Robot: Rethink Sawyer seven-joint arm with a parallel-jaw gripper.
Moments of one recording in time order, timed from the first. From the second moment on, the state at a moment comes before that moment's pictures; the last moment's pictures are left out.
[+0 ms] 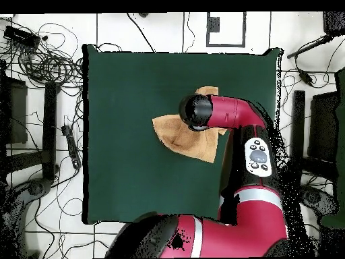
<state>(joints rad) -0.24 -0.35 -0.01 1.21 -0.21 0.68 1.57</state>
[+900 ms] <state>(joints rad) -0.24 -0.35 -0.01 1.22 -0.21 0.67 1.57</state>
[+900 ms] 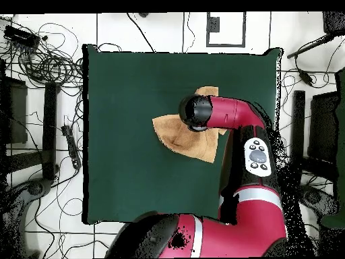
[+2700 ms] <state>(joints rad) -0.24 -0.38 -0.01 1.39 -0.21 0.58 1.57</state>
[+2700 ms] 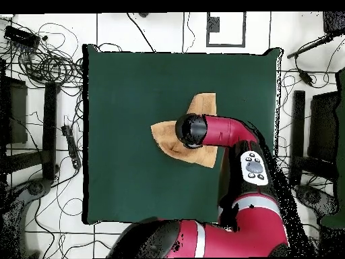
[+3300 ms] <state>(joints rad) -0.23 -0.32 -0.01 1.27 -0.20 0.64 1.57</state>
